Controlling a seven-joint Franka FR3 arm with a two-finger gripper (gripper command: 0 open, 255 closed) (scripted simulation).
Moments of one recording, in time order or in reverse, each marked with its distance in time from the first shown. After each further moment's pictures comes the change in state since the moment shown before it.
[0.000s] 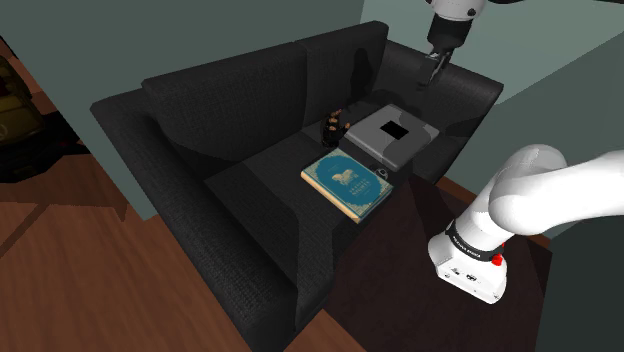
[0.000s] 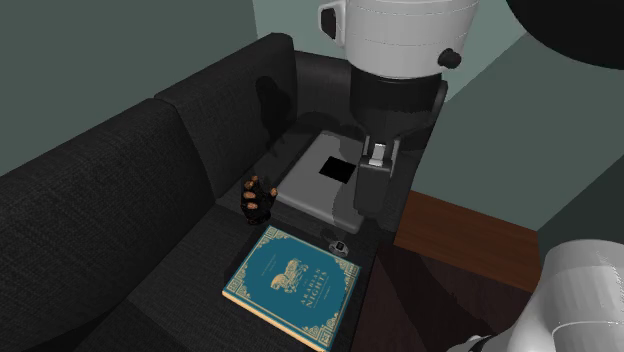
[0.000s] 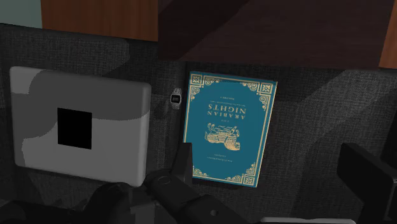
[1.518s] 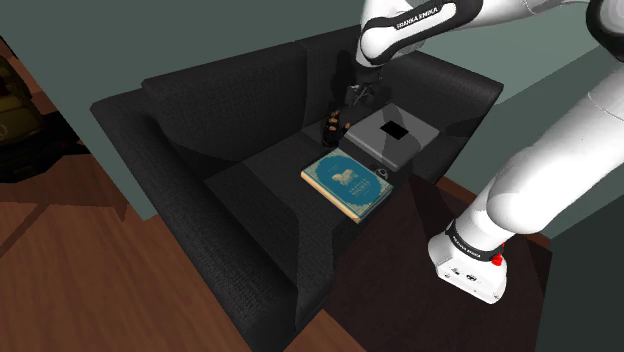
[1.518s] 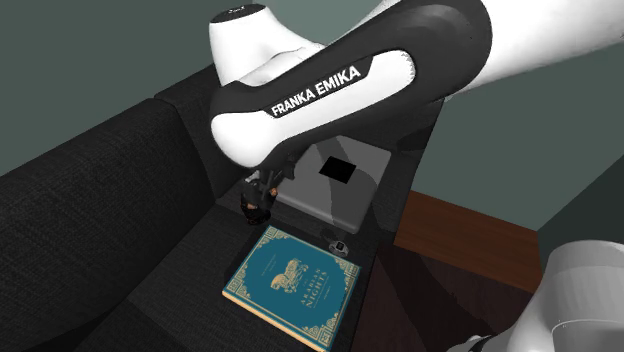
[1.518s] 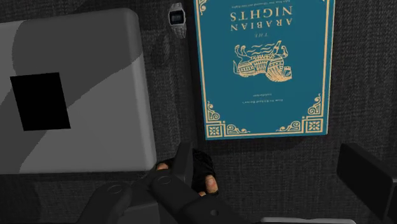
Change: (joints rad) arm -0.042 0.729 -0.099 0.156 0.043 0.592 0.080
